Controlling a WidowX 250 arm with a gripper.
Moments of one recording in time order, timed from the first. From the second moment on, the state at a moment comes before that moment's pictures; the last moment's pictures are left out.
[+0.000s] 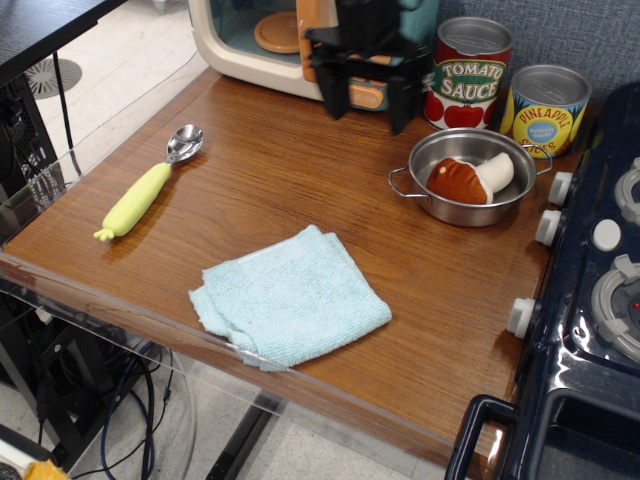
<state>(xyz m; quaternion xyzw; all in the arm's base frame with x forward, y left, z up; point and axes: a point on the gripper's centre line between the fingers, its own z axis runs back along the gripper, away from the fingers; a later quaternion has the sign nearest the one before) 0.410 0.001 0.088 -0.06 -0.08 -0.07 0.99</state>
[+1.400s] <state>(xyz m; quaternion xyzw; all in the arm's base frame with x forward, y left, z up) 0.432 -0.067 0.030 -0.04 -0.03 -0.20 0.98</state>
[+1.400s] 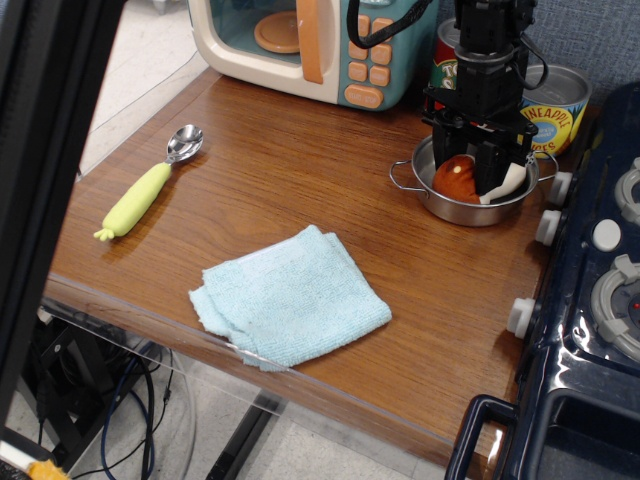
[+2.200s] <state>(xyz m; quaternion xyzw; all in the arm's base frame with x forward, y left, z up) 0.430 -0.053 0.051 -0.04 -0.03 -0.21 0.98</state>
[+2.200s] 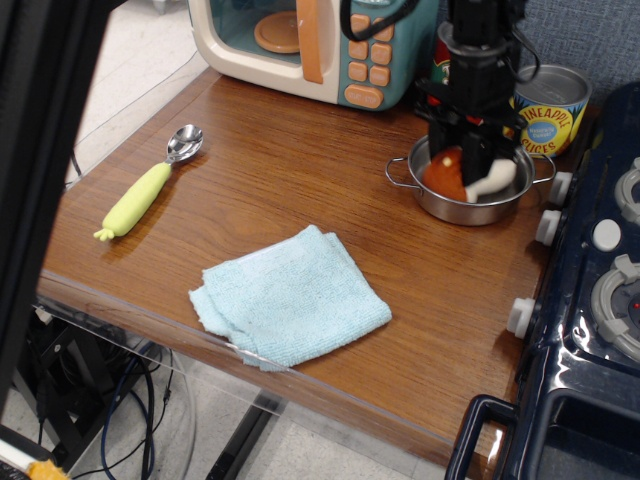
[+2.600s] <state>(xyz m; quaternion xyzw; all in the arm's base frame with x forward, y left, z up) 0.408 -0.018 0.100 -0.04 -0.06 -0.21 0.98</state>
